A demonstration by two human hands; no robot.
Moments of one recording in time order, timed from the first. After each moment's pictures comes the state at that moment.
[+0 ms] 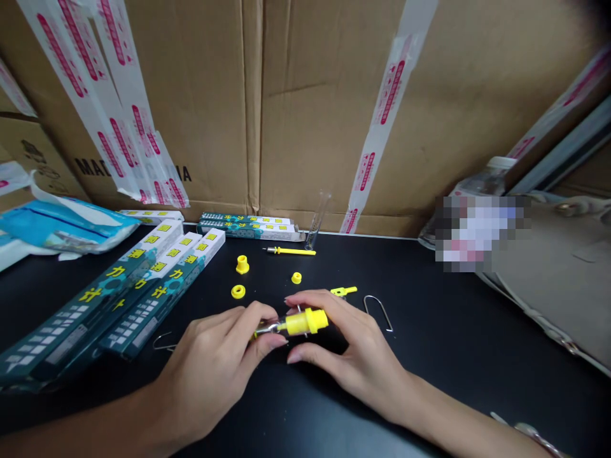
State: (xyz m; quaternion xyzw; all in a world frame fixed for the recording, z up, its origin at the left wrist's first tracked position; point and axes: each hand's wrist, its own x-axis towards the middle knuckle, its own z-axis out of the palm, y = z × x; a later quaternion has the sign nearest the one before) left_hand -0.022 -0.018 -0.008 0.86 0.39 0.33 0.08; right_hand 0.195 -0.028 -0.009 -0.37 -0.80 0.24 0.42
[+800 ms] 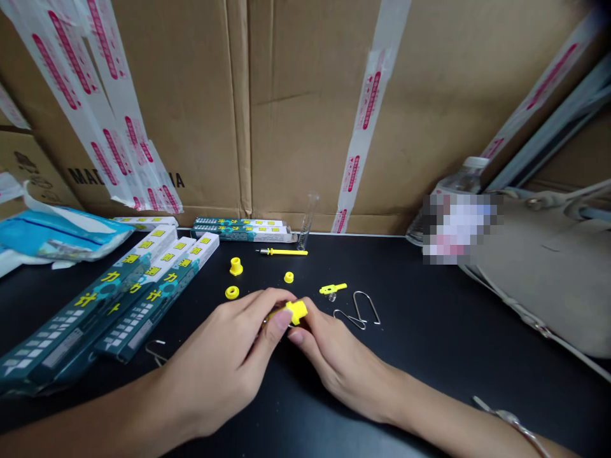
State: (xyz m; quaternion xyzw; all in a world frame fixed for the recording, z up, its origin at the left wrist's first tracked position) left_hand -0.003 -0.020 0.029 0.86 0.38 0.27 0.21; right_hand 0.191 -0.035 -0.006 -0.42 -0.81 0.31 0.29
